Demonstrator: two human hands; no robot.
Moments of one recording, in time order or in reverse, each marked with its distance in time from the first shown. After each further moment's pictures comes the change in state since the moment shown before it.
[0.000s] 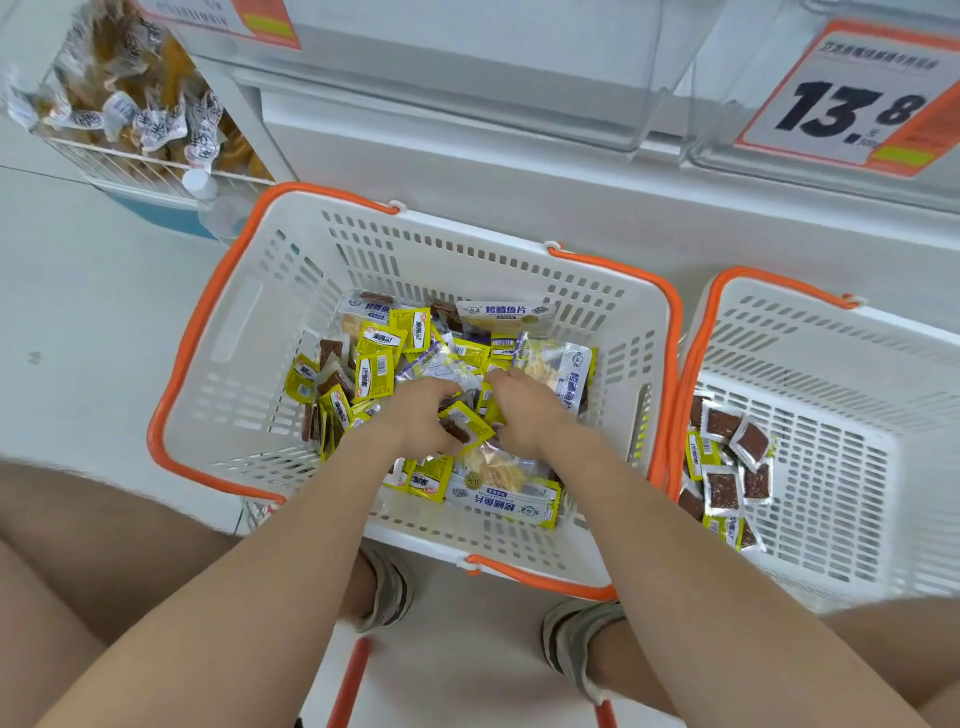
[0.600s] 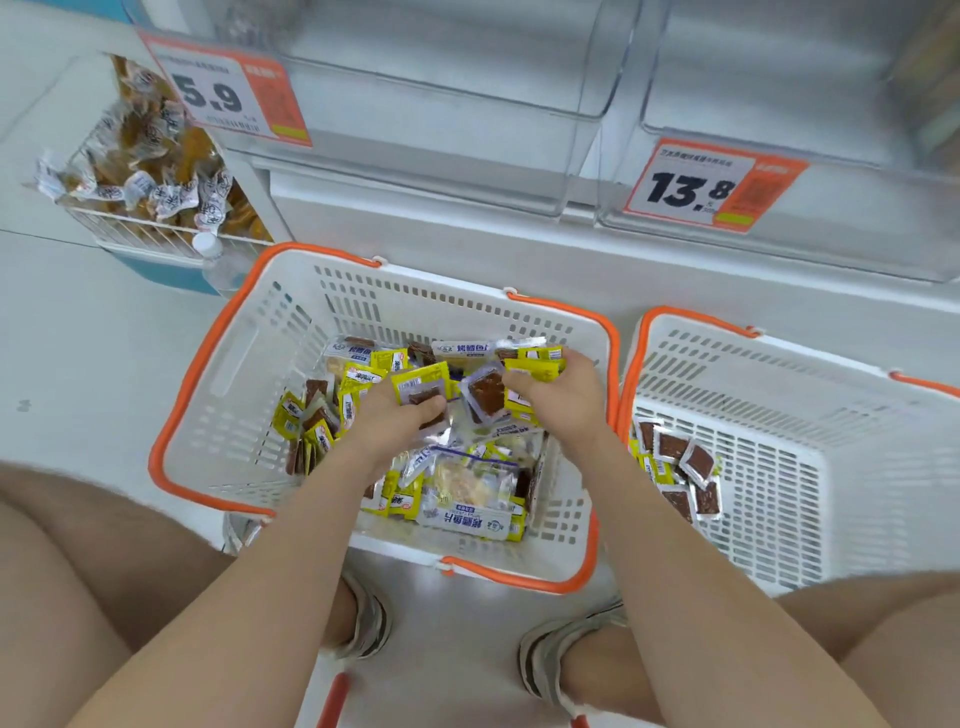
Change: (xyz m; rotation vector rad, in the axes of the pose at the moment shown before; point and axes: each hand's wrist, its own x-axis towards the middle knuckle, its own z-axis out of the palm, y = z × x) left_hand -0.035 0.036 -0.014 -0.928 0.276 -0.172; right_hand -0.071 0.015 -0.072 1.072 0.582 0.328
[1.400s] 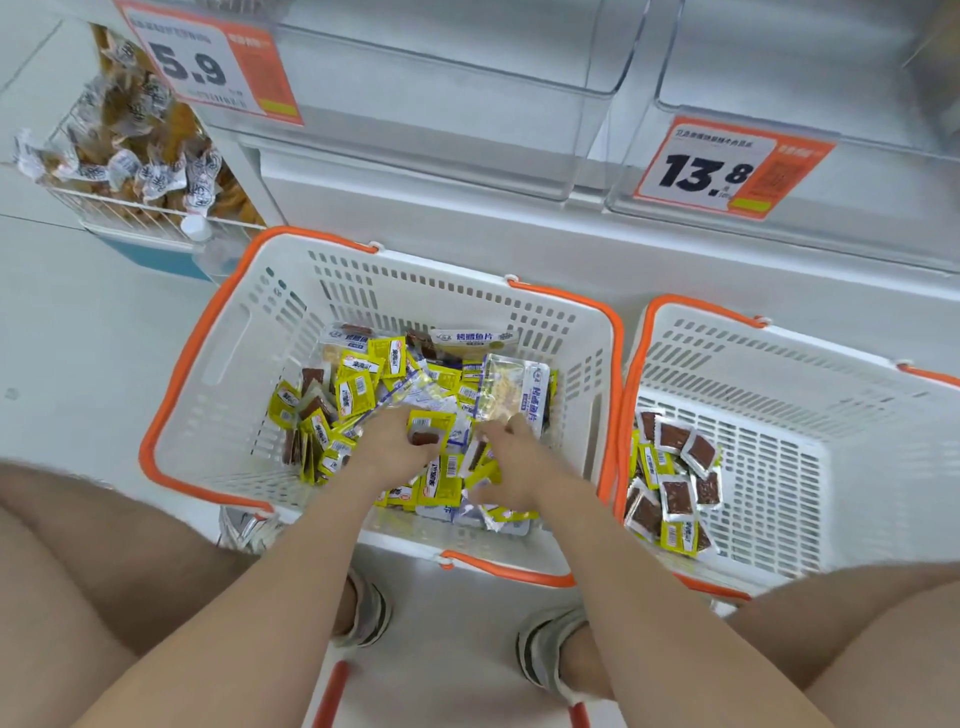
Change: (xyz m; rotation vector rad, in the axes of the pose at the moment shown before) left_hand 0.004 -0.043 -0.003 0.658 -0.050 0.094; right_hand -0.031 0.059 0.032 -0.952 -0.603 -0.083
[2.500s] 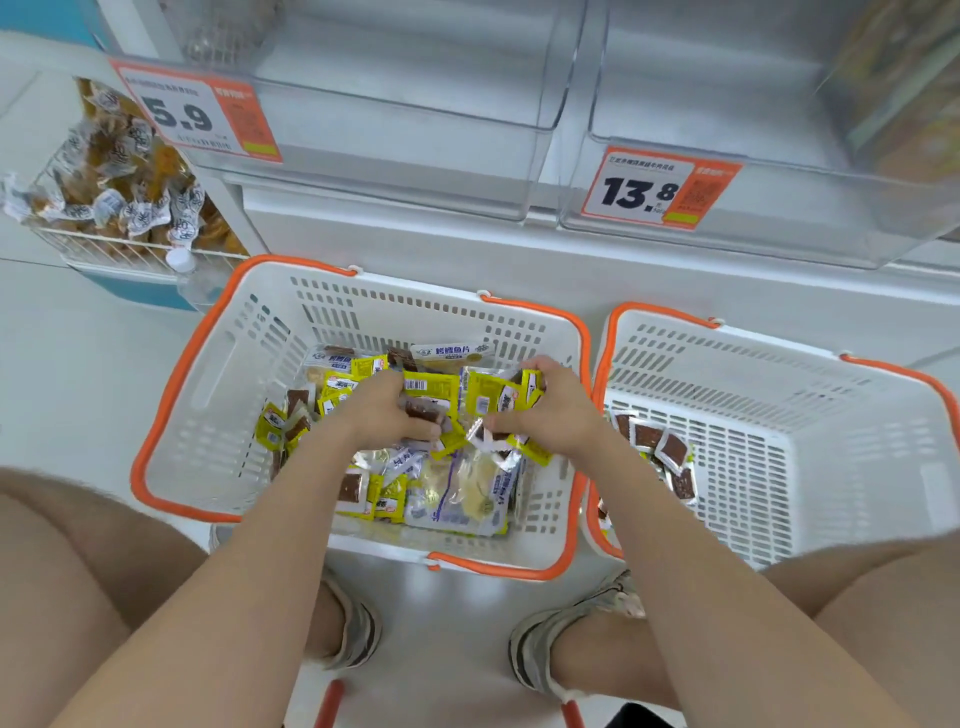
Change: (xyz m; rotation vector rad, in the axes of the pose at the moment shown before) left_hand -0.009 0.067 -0.054 0.045 -0.203 0.158; right_hand -0.034 0.017 -0.074 0.805 0.403 0.058
